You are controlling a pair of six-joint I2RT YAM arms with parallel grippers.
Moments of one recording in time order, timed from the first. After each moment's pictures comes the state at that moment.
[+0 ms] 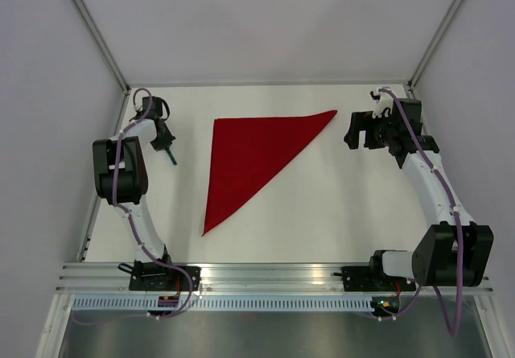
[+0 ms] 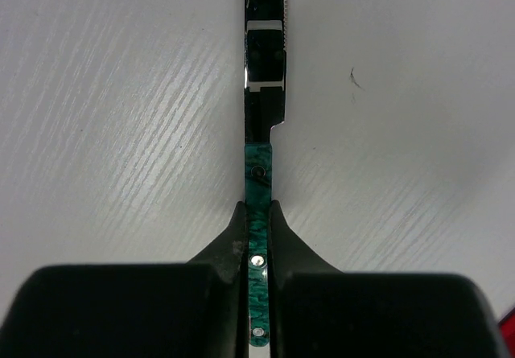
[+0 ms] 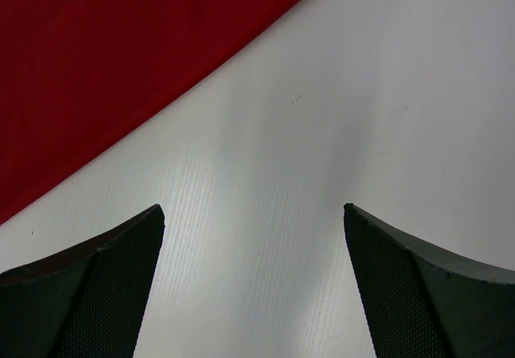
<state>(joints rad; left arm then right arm) 0.10 2.02 1.38 -0.40 -0.20 -0.42 -0.04 1.31 1.08 -0.44 -0.30 -0.03</state>
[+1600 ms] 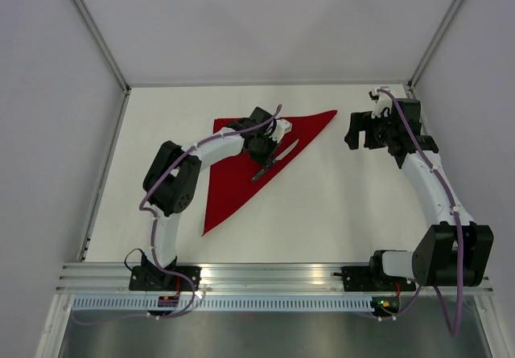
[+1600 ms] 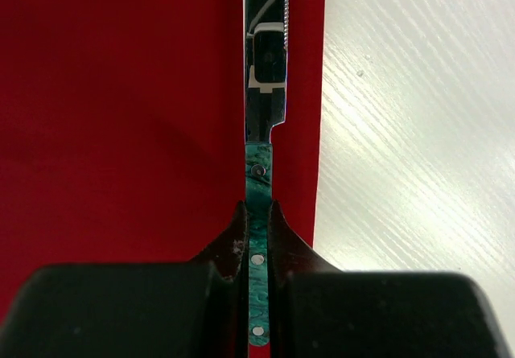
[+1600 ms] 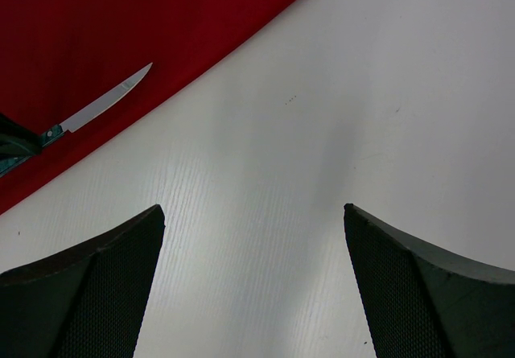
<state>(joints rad) -0.63 2.07 1.53 -0.49 0.21 0.07 -0.03 1.31 1.08 -0.44 -0.28 -0.06</state>
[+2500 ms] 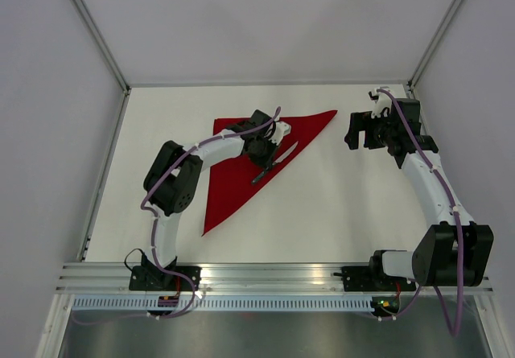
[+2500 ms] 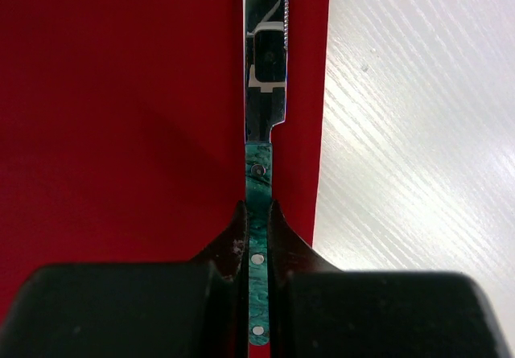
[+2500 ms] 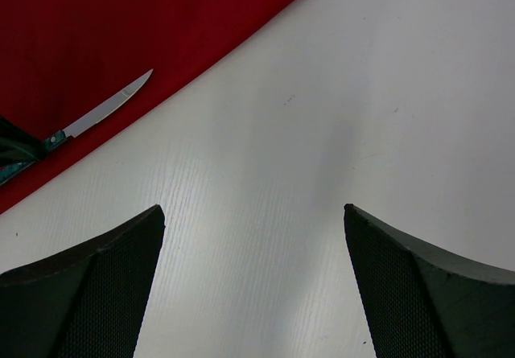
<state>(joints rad) -0.63 2.07 1.50 -0.46 0.22 0.04 -0.02 1.31 1.08 -0.44 -0.27 -0.06</state>
